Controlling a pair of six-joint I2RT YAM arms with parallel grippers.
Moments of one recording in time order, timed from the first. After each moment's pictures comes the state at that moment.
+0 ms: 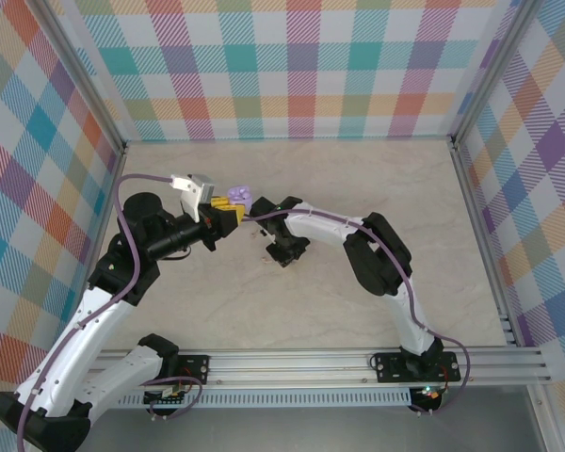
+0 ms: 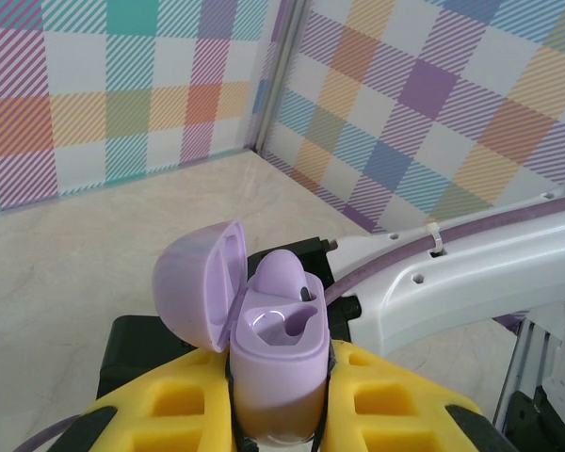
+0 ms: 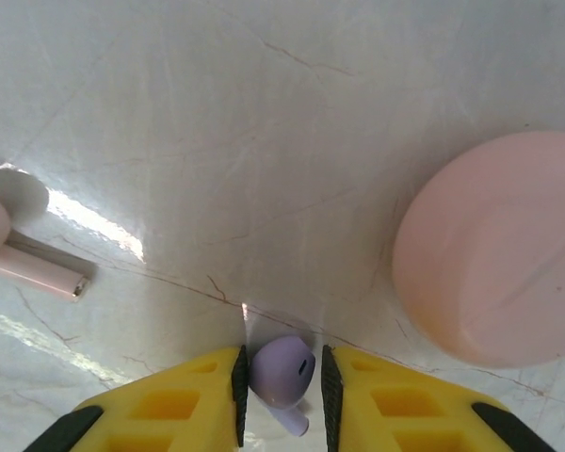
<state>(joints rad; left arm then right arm) -0.43 0.85 0.99 -0.33 0.46 -0.19 0.86 2.20 1.71 -1.03 0.11 0.15</state>
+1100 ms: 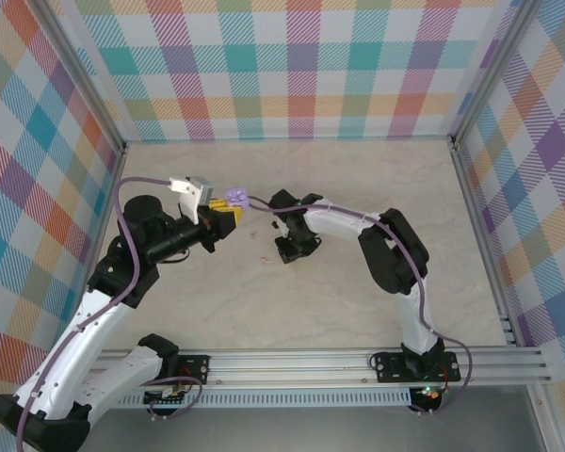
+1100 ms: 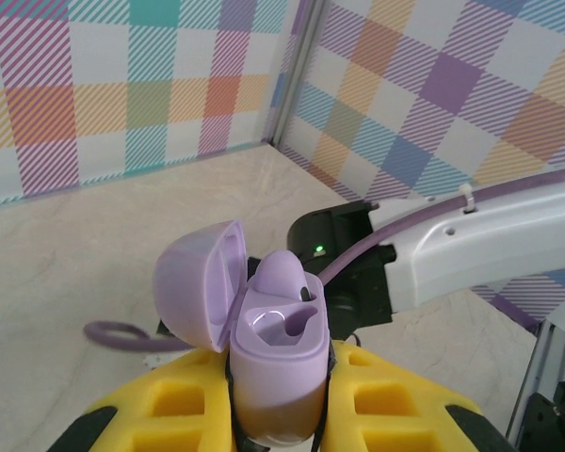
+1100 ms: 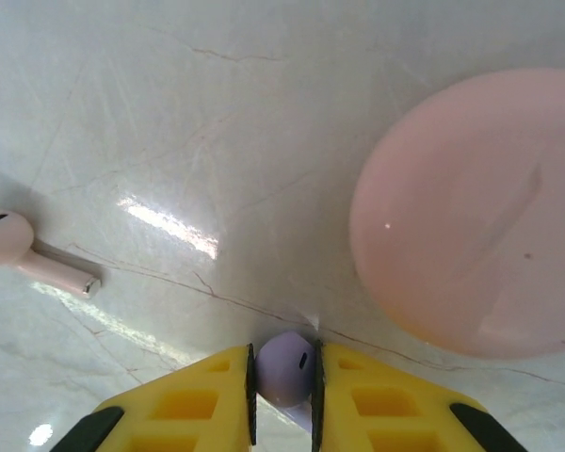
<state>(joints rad) -0.43 0.83 0.97 -0.35 0.41 -0.18 0.75 2.10 1.53 -0.85 -0.14 0.28</state>
